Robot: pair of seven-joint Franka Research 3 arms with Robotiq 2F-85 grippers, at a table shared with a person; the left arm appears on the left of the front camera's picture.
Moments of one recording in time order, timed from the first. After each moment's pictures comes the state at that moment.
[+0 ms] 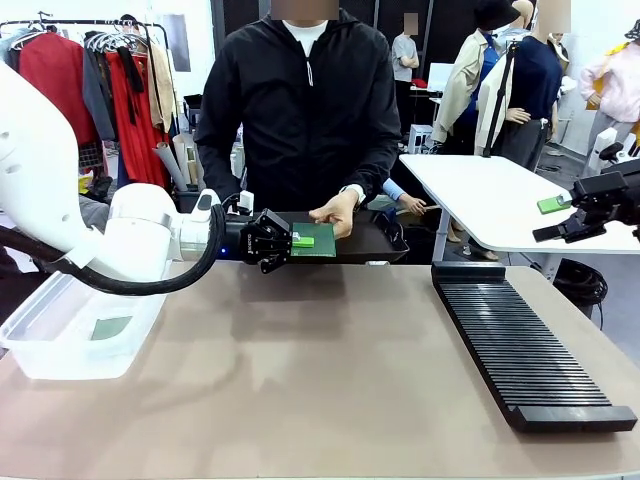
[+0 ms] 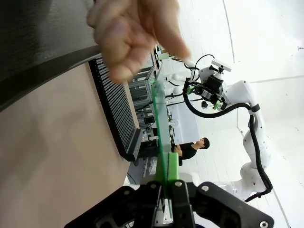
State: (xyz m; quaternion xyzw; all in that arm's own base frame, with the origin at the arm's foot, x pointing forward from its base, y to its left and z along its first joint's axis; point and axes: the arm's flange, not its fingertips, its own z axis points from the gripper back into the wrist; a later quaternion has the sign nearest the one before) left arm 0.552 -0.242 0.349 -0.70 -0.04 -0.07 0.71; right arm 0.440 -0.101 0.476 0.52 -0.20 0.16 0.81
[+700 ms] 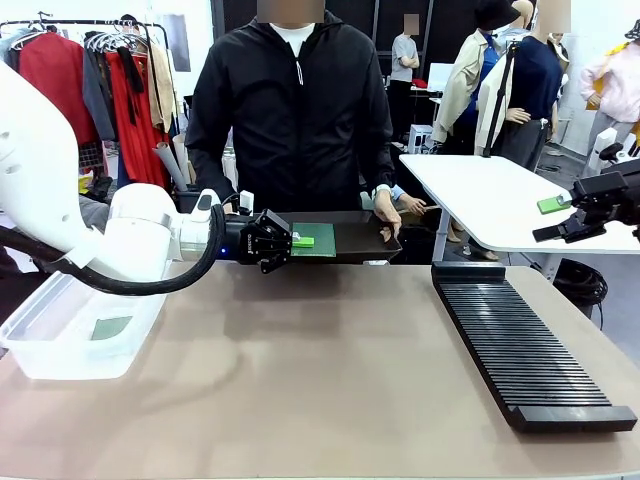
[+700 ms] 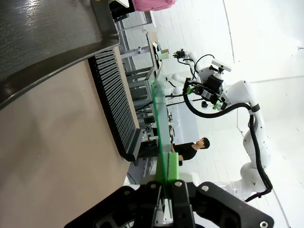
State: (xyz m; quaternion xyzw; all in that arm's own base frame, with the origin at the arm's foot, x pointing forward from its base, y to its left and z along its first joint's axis) left arm 0.552 -0.242 0.349 -0.70 -0.04 -0.07 0.71; right arm 0.440 -0.101 0.476 0.52 -0.20 0.16 0.81
